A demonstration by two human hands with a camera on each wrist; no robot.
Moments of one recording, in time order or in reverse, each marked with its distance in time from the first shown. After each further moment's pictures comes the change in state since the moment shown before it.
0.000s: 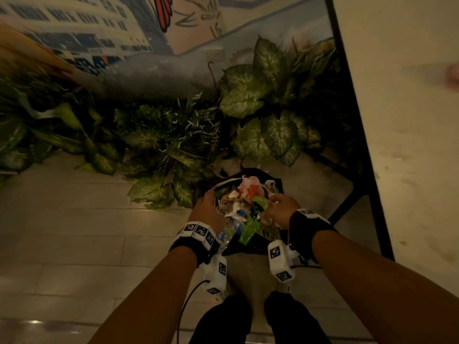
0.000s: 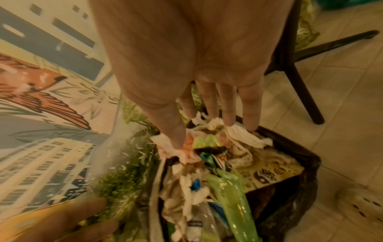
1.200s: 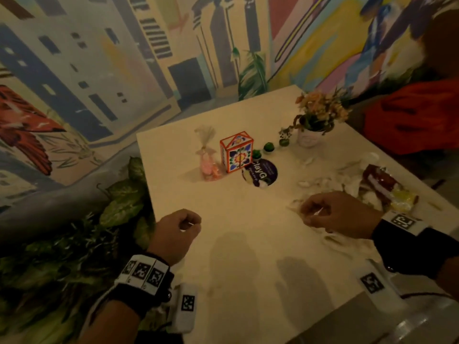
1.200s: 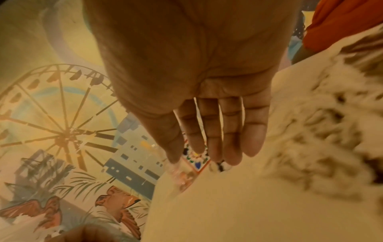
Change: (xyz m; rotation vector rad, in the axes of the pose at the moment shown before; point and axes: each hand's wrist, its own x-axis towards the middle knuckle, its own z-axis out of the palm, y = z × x) left_hand -0.180 0.393 0.037 -0.132 0.078 0.709; right_hand -0.324 0.225 -0.435 -0.009 0.453 -0.369
